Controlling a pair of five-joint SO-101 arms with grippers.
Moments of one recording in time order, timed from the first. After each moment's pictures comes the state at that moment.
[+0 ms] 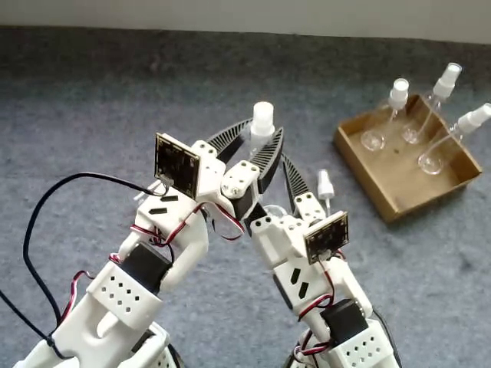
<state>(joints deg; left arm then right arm) 29.9 -56.7 57.5 7.6 12.8 -32.8 -96.2 86.8 11.6 3.1</state>
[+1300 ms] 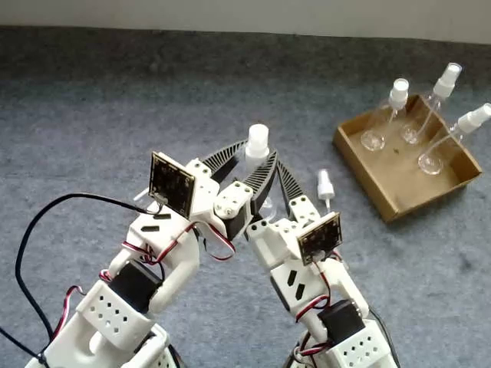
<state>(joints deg) 30.8 -67.0 62.9 15.4 12.7 -32.6 -96.3 89.0 11.7 3.4</state>
